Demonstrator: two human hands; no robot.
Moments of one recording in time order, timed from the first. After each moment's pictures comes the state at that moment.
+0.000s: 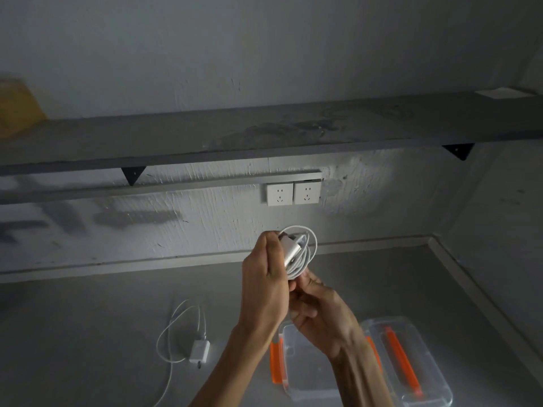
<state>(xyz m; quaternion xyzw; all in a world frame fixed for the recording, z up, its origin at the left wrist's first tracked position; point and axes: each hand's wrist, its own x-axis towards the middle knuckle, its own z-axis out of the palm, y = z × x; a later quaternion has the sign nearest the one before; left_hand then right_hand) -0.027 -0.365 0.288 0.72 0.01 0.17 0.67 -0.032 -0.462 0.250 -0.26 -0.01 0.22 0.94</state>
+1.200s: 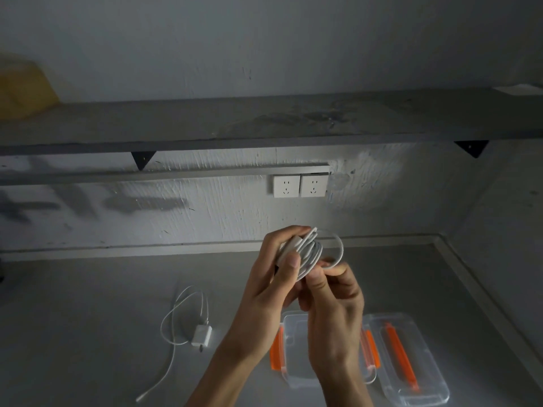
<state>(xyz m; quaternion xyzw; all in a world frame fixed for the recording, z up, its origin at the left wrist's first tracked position) -0.072 -0.348 0.299 0.62 -0.18 0.03 0.76 -0.076 -0.442 0.274 -0.46 -0.05 -0.15 0.87</state>
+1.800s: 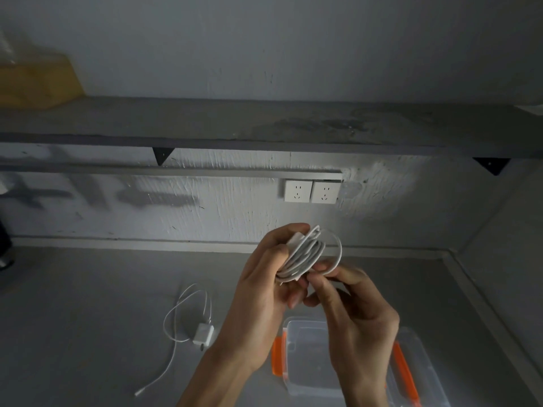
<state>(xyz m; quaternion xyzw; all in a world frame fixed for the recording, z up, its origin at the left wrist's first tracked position) -0.080 -0.336 0.330 0.52 -0.07 0.00 0.85 -0.089 -0.447 0.295 -0.64 -0.11 -0.28 0.71</state>
